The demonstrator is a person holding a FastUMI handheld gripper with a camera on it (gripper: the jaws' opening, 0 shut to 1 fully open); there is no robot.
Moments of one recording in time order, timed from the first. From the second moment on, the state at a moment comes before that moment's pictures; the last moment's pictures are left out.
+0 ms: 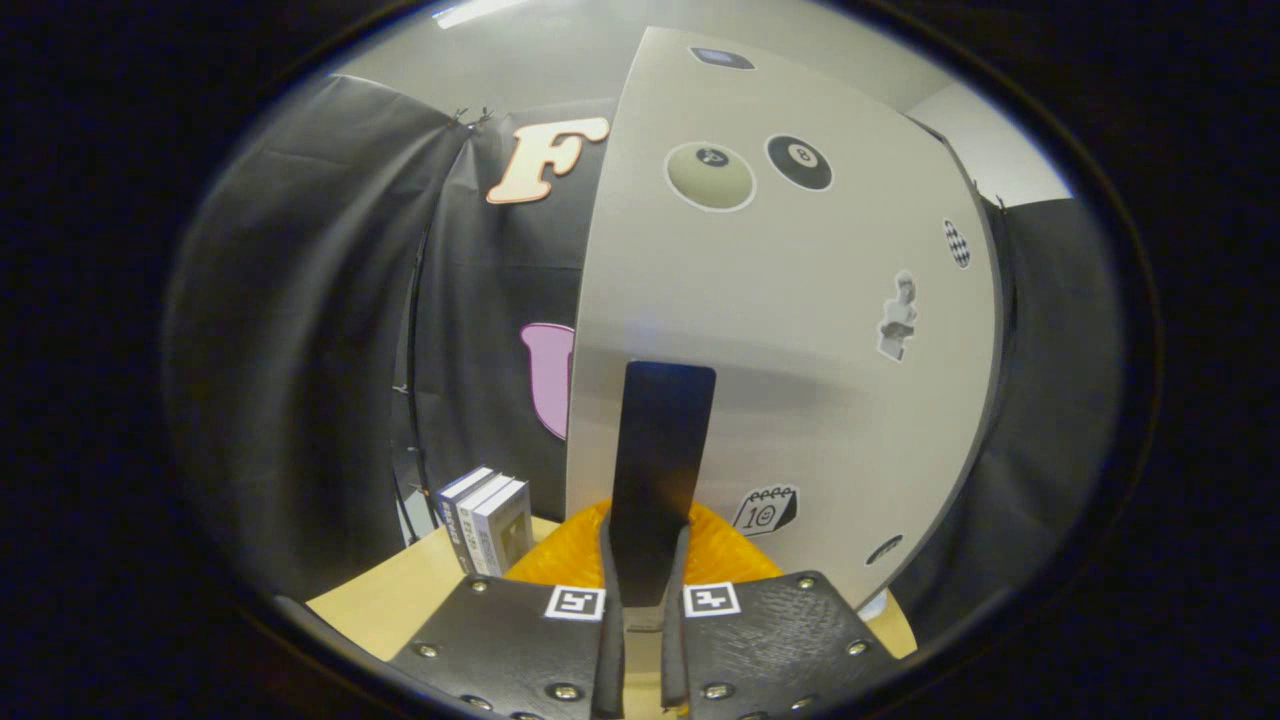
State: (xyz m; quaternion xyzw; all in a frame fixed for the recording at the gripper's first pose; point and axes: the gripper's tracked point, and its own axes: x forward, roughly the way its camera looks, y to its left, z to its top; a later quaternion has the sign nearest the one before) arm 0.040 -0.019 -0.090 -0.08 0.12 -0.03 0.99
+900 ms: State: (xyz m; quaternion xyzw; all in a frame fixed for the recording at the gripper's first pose) arm -0.026 -0.052 -0.079 -0.03 0.14 0.01 0.99
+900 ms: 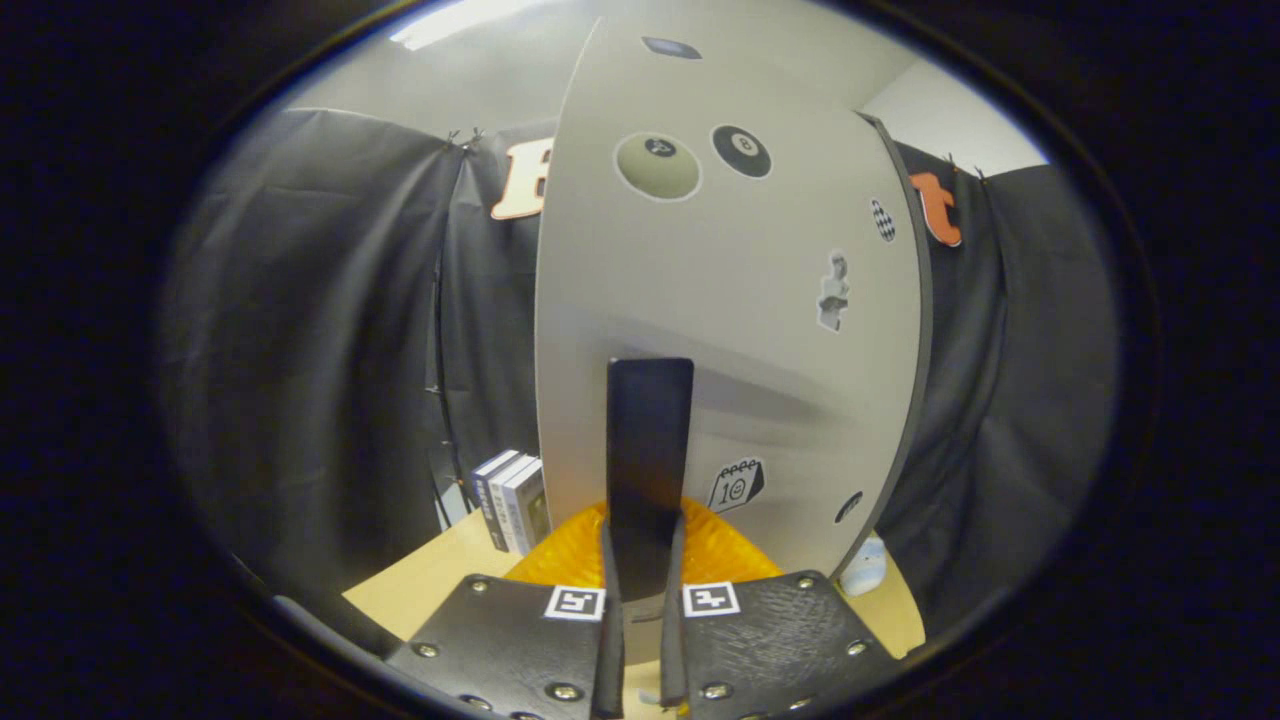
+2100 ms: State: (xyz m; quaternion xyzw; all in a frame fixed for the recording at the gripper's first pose) arm -0.102 -0.121 -0.067 -0.01 0.18 -0.12 0.98
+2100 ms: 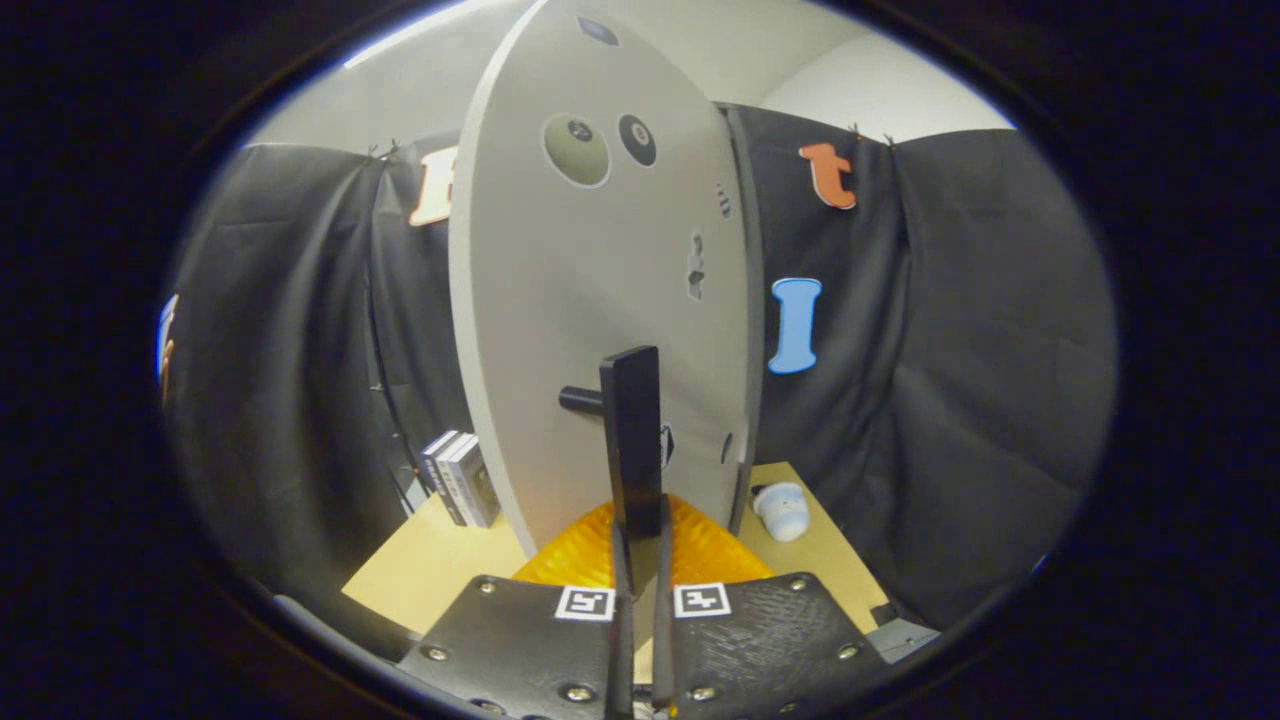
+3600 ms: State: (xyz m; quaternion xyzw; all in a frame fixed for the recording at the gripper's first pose) arm -0.133 -0.178 -0.062 -0.01 0.18 -0.26 0.95
